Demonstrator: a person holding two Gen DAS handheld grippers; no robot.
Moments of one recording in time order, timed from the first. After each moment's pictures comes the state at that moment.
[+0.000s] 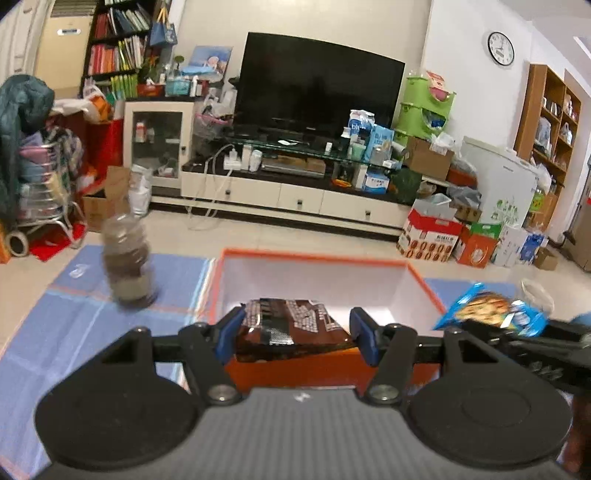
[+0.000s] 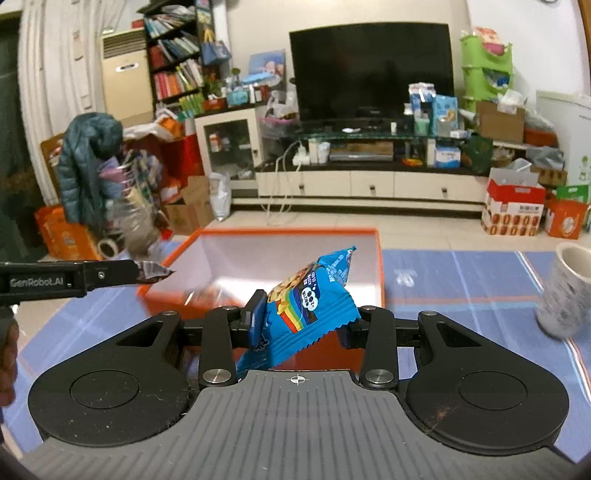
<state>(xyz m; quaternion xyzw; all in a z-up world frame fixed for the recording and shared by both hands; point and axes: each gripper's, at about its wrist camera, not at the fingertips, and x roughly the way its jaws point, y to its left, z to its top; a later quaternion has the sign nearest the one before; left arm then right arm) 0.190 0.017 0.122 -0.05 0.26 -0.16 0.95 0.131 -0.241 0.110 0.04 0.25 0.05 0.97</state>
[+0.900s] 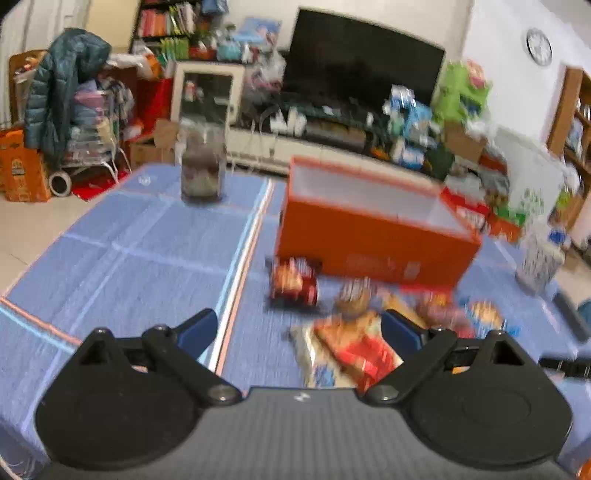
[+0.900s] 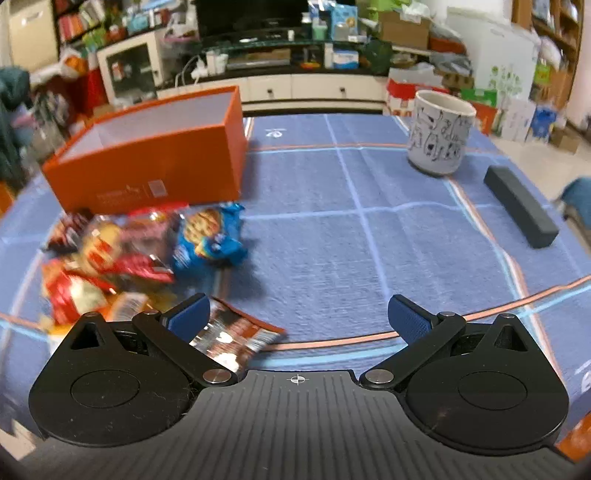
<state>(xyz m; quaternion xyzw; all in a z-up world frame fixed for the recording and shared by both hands) 0.055 0.078 0.050 -0.07 0.32 -0.10 0.94 0.009 -0.310 0.031 0.04 0.39 -0.10 0.91</state>
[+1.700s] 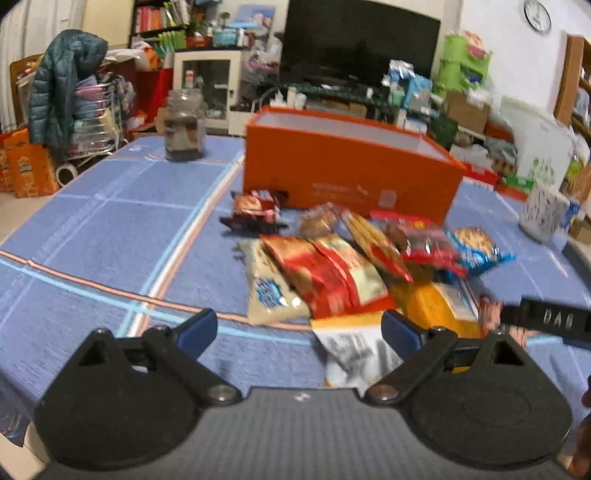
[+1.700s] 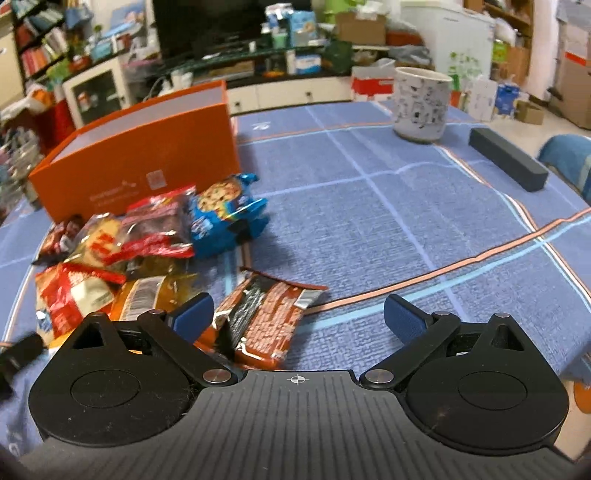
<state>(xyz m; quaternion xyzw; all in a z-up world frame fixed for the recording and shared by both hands) 0.014 0.007 0.005 -0.04 0.33 -0.08 0.94 -0.009 -0.259 -0.004 0.11 0.35 -0.17 0.91</state>
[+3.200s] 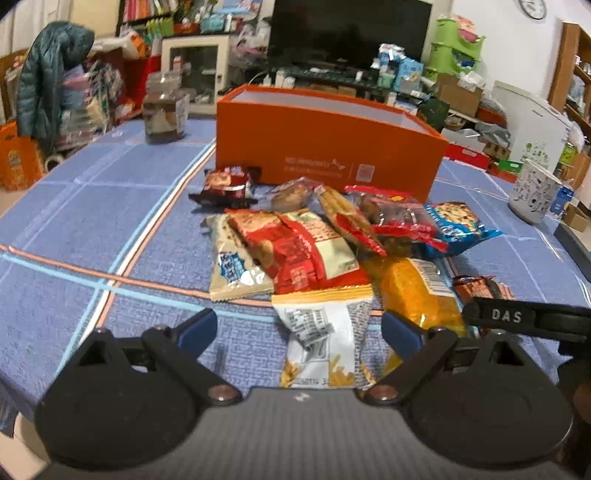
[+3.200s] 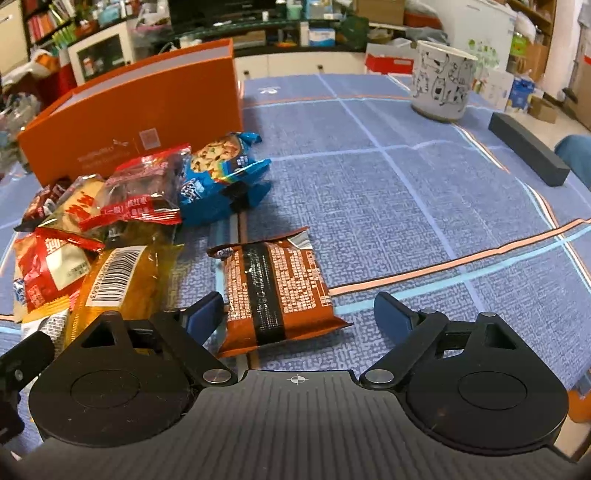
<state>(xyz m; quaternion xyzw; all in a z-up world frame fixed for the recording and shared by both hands) 0.014 -0.014 -0.007 -0.04 0.35 -0.09 0.93 0.016 -0.262 -0.026 0.08 0.40 -0.15 0.90</state>
